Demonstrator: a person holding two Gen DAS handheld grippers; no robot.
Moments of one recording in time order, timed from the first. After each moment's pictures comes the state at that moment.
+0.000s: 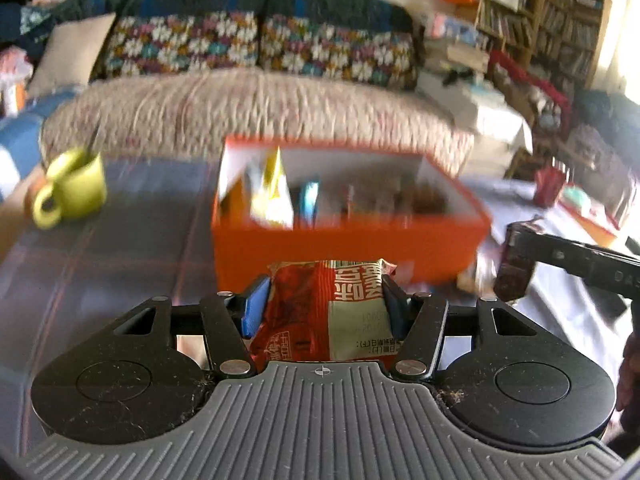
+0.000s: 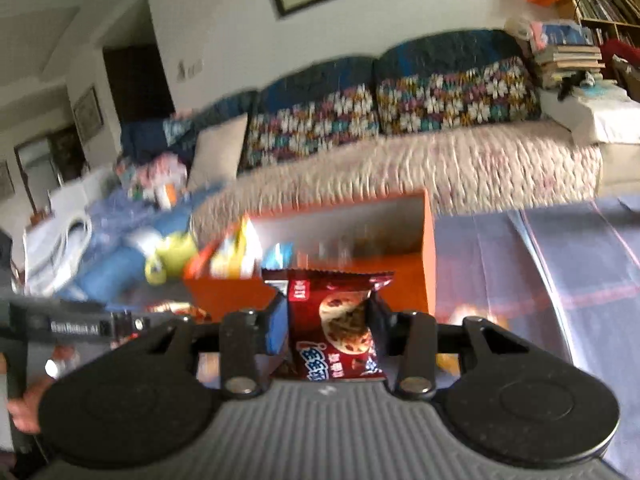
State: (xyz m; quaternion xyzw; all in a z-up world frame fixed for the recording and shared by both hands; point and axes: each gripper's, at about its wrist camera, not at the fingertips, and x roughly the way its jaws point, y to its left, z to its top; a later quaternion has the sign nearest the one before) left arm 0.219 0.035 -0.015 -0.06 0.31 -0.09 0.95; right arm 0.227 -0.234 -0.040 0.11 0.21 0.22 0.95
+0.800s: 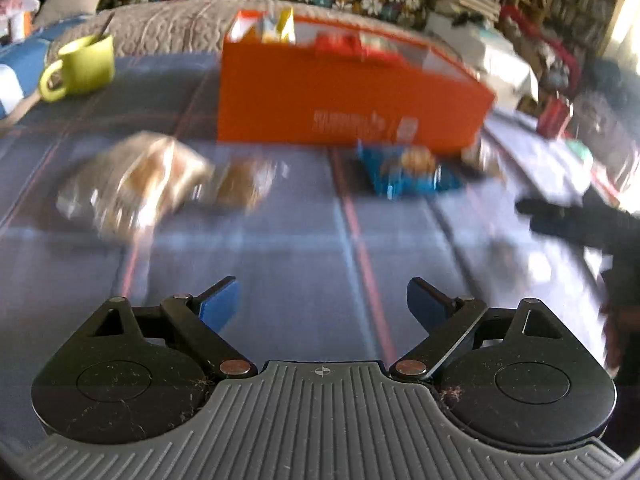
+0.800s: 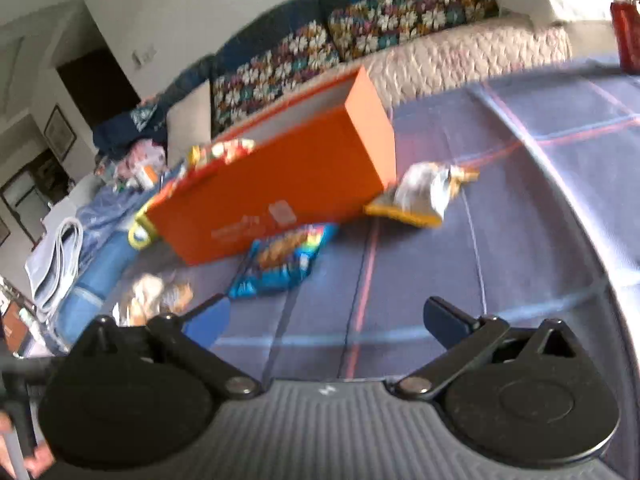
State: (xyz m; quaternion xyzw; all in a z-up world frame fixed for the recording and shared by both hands) left arm 0.142 0.035 -0.112 -0.06 0.40 -0.09 0.91; right arm 0.191 -0.267 -0.133 0.17 0.33 0.20 0.91
